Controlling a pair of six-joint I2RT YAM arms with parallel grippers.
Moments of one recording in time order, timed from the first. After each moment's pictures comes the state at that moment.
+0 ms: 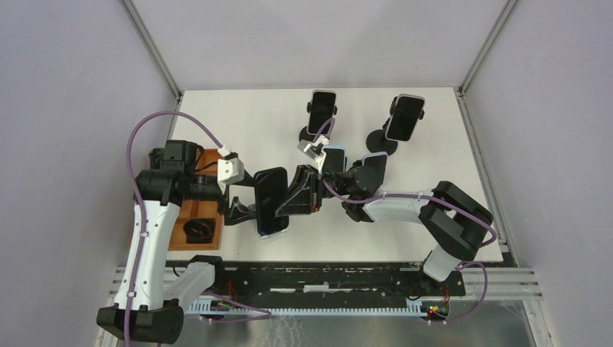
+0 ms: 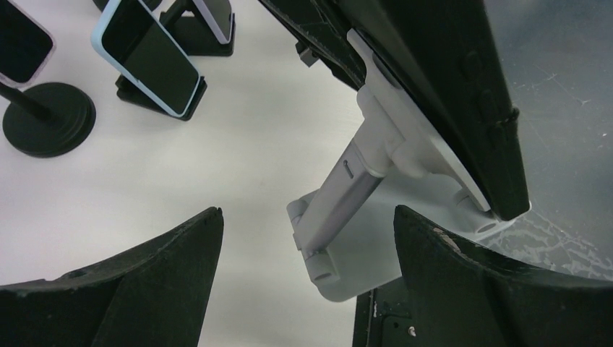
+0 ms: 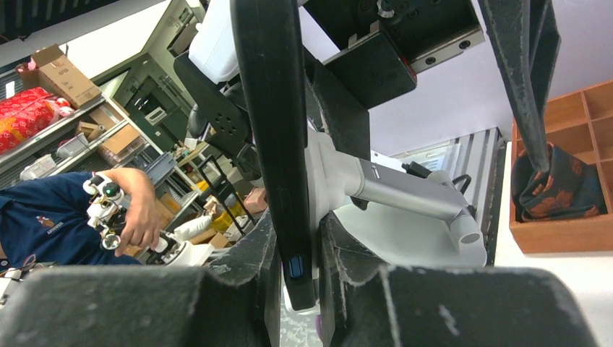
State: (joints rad) left arm -0.06 0.96 1.19 -1.35 1.14 1.07; right arm 0.92 1.66 0.81 1.44 -0.89 1.13
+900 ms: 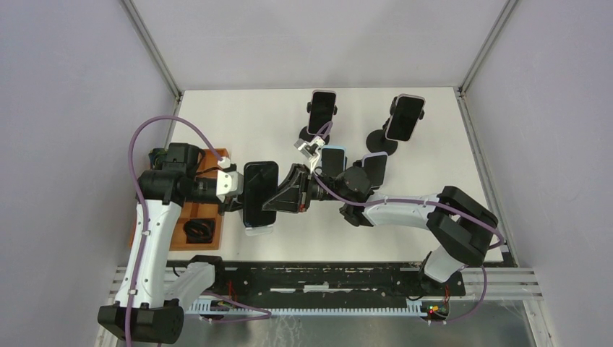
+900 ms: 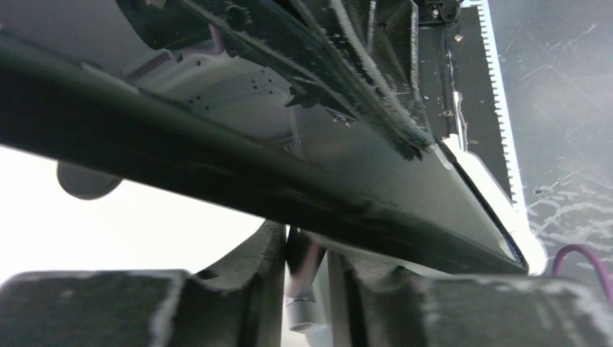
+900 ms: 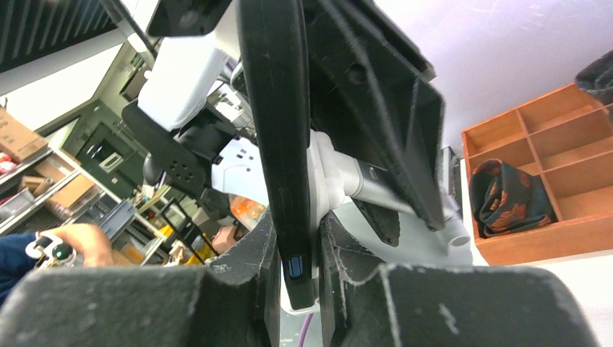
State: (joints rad) left arm -0.06 0.96 1.15 -1.37 1.18 1.34; right arm 1.00 1.61 0.83 1.22 -0.66 0.98
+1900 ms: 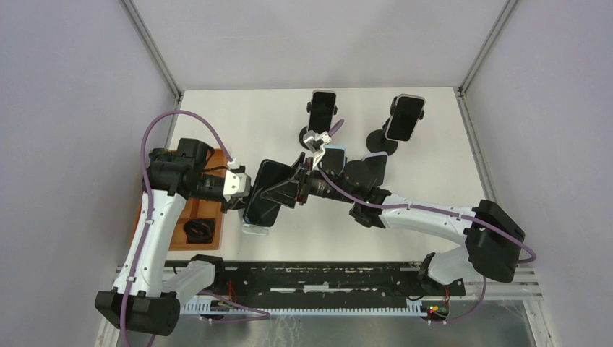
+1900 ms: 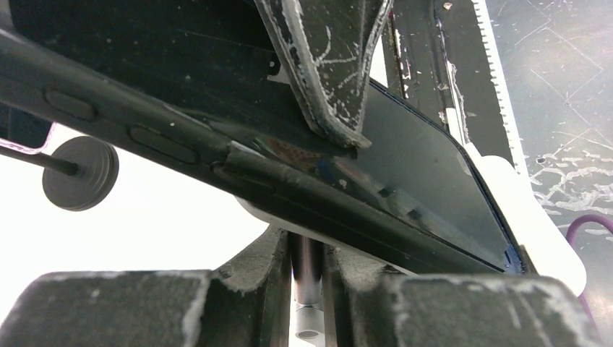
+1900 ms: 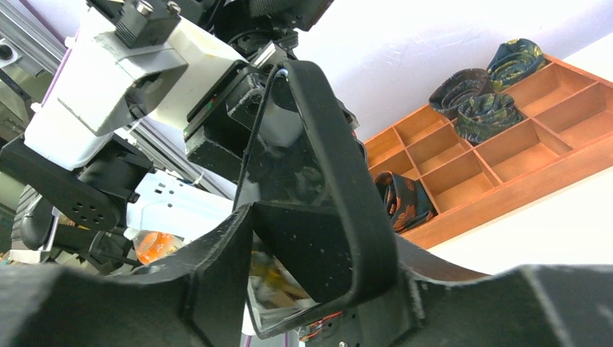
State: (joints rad) left arm -0.13 1.02 1.17 -1.41 1.13 1.43; right arm 1.02 1.43 0.88 0.77 -0.37 0.70
